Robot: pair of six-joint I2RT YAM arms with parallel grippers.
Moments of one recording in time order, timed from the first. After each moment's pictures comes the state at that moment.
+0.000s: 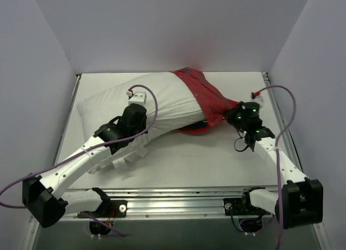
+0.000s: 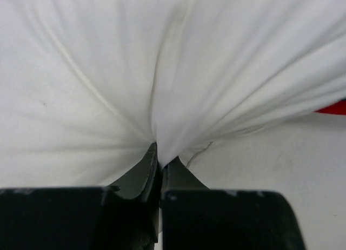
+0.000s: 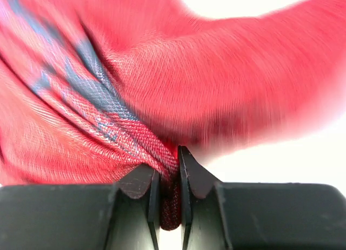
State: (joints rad) left arm -0.73 1.24 1.09 -0.54 -0.47 -0.41; right arm 0.24 1.18 0.72 -0.06 0.05 0.71
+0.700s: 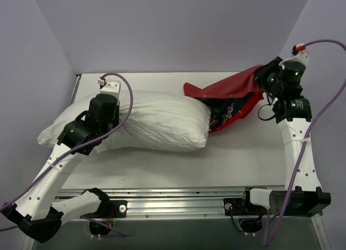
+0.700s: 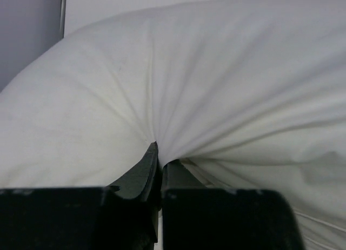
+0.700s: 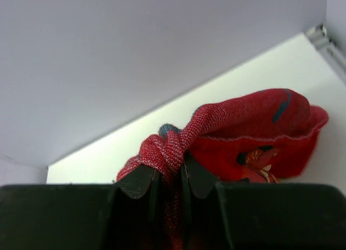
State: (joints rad) left arm -0.59 1.06 1.33 -0.88 -0.56 -0.19; right arm -0.06 1.23 1.42 -0.45 0.00 0.59
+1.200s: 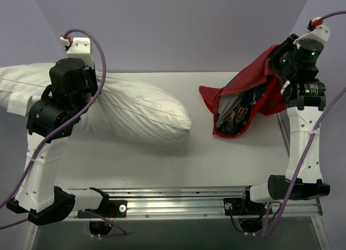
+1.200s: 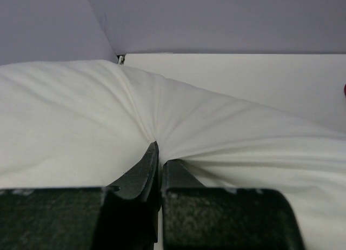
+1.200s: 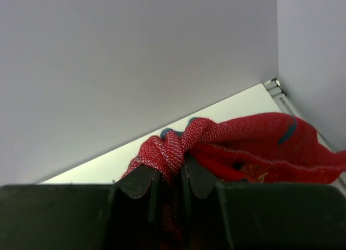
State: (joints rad) left arm -0.47 1.29 2.00 -1.03 -0.59 -0.08; right arm -0.07 1.40 1.85 -0.59 0.11 0.45
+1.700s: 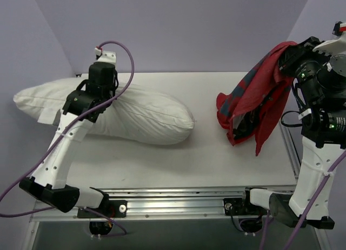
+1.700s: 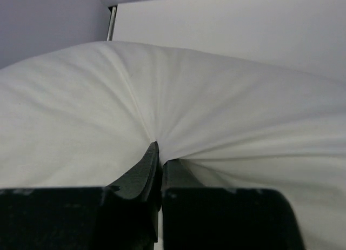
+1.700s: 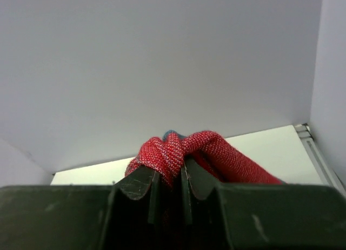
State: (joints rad) left arm -0.44 1.36 1.80 -0.93 -0.60 -0.06; right arm -0.07 1.23 2.02 -0.71 -0.05 0.35
